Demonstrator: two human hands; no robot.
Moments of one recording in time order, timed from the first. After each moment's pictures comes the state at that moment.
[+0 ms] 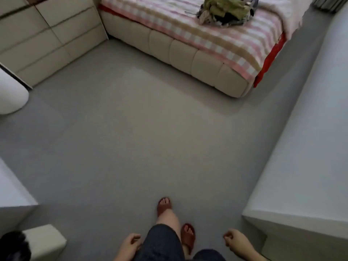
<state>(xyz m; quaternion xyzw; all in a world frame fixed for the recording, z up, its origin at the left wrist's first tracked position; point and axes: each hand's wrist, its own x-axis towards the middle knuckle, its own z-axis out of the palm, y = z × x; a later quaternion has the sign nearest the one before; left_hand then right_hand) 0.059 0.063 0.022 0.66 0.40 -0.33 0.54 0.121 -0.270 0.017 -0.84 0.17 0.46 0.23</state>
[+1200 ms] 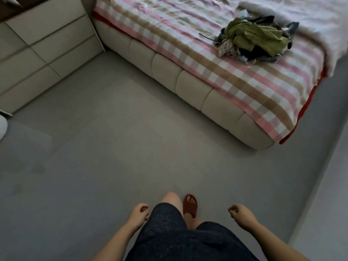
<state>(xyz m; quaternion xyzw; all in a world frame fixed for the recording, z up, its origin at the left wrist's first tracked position) 0.726 0.115 0.021 0.72 0.38 -0.35 0.45 0.782 -0.235 0.031 -0.85 0.14 0.47 0.20</state>
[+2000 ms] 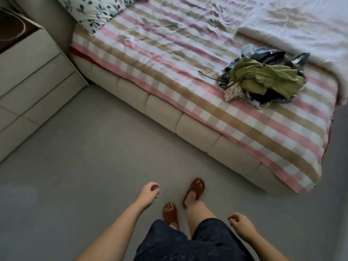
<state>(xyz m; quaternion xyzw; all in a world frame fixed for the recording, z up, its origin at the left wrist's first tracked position) 1.222 0.213 0.024 0.78 0.25 -0.34 0.46 1.147 -0.113 0.023 -0.83 0.25 0.43 0.26</state>
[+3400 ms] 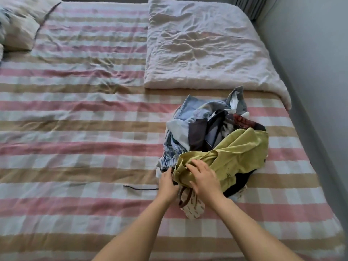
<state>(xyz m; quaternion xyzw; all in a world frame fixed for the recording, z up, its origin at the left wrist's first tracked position) 1.909 -0.161 -0.063 0.84 -0.11 -0.38 0.37 1.832 -0.279 -0.033 -0.96 0.18 0.10 0.19</state>
